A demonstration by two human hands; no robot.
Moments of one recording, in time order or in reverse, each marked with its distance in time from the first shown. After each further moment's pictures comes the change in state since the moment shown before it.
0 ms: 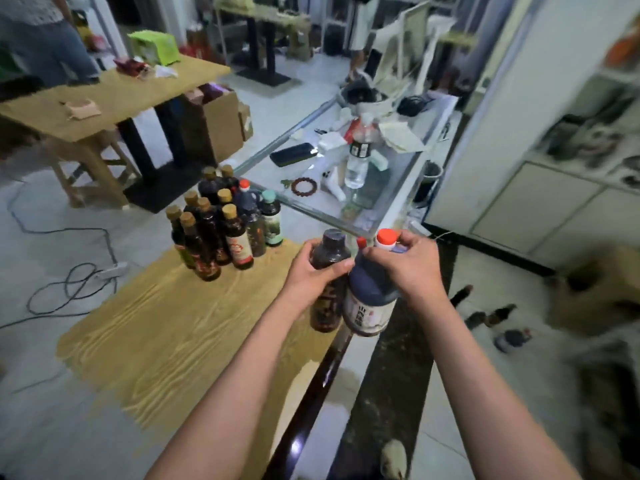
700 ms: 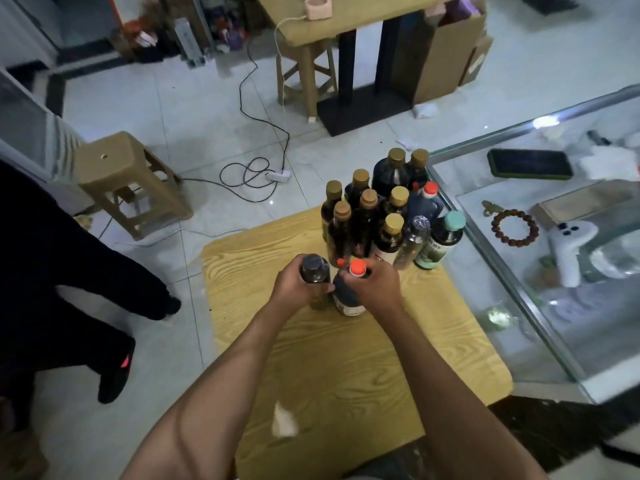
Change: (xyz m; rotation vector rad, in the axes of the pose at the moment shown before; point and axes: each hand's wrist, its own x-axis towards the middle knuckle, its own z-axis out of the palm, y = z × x) left_hand 0.069 -0.097 -0.245 0.311 0.693 -0.378; right_hand 0.101 0.107 0.325 -0.389 -0.797 -0.168
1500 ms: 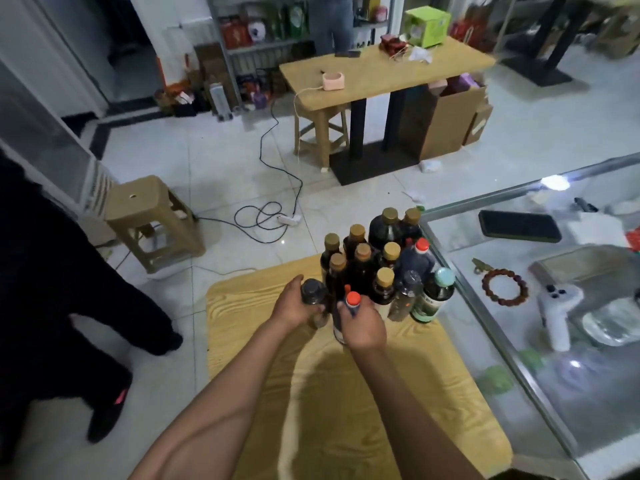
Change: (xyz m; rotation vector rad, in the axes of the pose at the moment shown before) left_hand 0.024 0.056 -0.006 0.322 0.062 -0.046; right_hand 0.018 -0.012 0.002 -0.122 -0.063 0.154
